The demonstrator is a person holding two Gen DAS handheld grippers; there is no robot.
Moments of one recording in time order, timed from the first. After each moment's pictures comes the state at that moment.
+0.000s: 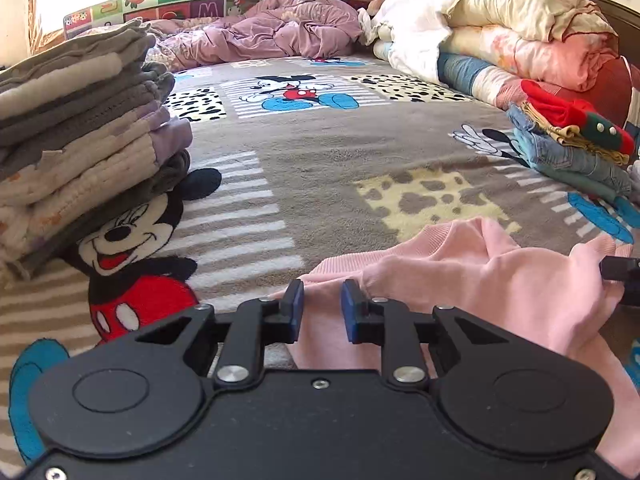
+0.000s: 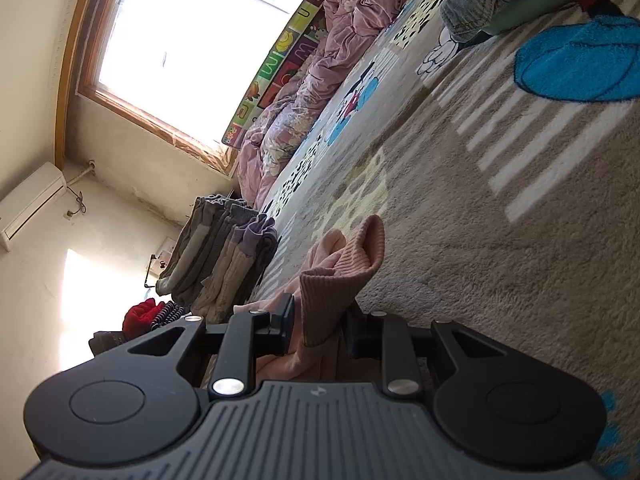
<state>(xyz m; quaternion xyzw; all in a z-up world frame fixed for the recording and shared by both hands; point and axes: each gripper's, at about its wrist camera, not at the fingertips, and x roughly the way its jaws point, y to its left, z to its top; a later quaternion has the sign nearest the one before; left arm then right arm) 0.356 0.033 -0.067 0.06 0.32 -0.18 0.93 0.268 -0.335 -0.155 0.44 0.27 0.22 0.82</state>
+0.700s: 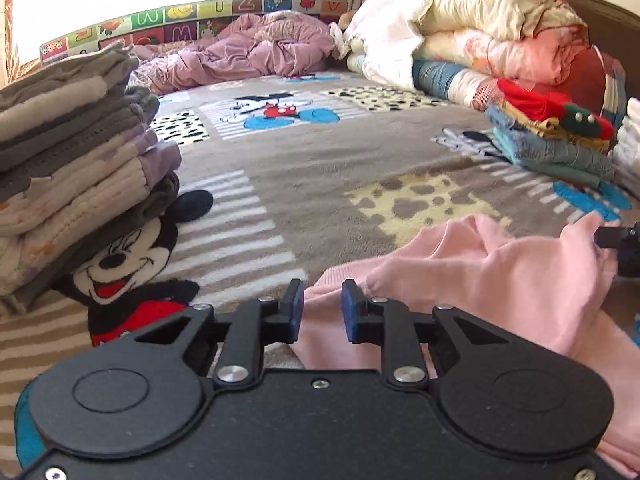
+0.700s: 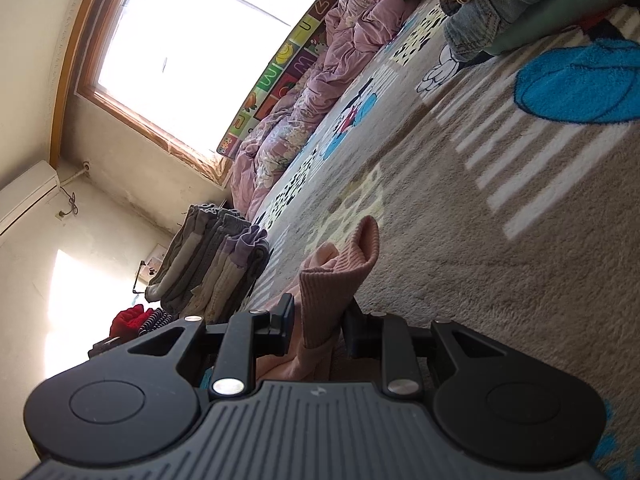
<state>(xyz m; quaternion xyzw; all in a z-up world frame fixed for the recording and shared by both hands) 0.350 0.037 -0.061 0.07 0.28 -0.24 0.93 0.262 -0.339 -0.152 0.45 0.25 0.19 0.84</state>
